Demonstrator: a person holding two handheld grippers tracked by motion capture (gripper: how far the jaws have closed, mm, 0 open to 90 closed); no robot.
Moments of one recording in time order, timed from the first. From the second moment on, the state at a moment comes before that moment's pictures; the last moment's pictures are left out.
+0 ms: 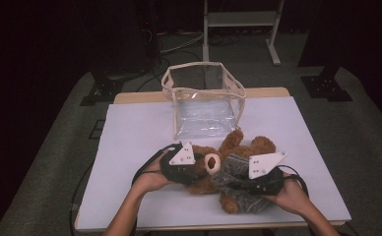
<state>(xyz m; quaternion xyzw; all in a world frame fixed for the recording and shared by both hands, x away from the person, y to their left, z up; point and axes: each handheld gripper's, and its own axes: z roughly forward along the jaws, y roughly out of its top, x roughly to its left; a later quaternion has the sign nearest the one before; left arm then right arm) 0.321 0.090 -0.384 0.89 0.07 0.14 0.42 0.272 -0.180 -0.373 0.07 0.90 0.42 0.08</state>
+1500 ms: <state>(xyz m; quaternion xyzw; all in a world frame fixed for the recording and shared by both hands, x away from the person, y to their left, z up) 0.328 0.093 -0.385 0.89 0.09 0.12 0.43 0.262 -0.179 -0.423 0.10 0.90 0.41 0.05</state>
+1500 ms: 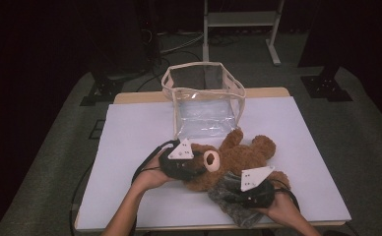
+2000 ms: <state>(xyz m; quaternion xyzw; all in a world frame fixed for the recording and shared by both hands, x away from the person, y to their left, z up) 0.315 0.099 -0.394 0.89 0.07 0.11 0.43 0.274 -0.184 -0.381 0.09 0.88 0.46 0.11</state>
